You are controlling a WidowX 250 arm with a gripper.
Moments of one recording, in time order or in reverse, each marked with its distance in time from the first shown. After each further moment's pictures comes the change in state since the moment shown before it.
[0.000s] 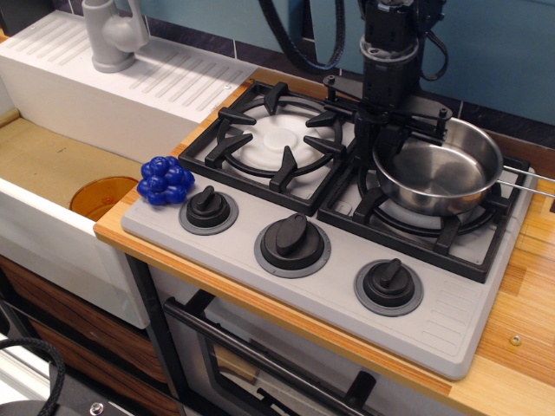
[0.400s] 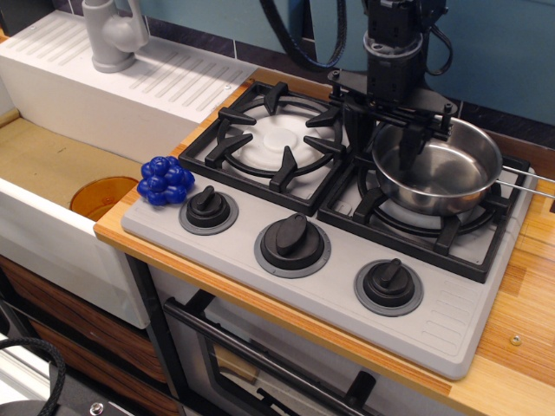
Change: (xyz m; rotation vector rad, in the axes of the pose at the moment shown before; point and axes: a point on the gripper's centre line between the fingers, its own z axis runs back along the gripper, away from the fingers) arm 0.004 -0.001 0.002 -0.008 -0.030 -0.011
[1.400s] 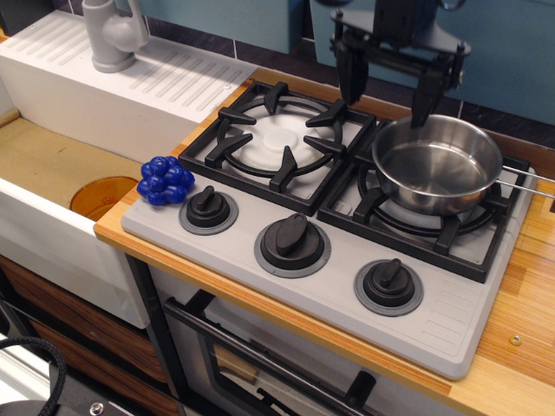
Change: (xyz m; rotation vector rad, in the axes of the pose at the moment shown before) arm 0.006 0.000 0.043 0.021 0.093 -0.025
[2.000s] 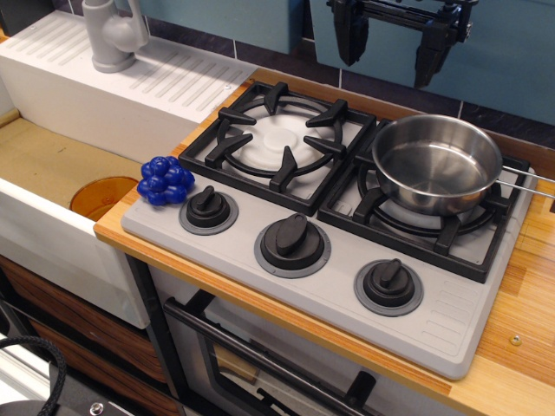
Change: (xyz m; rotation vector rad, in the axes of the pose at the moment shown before) arm -0.002 0.002 0.043 0.003 -0.011 0.002
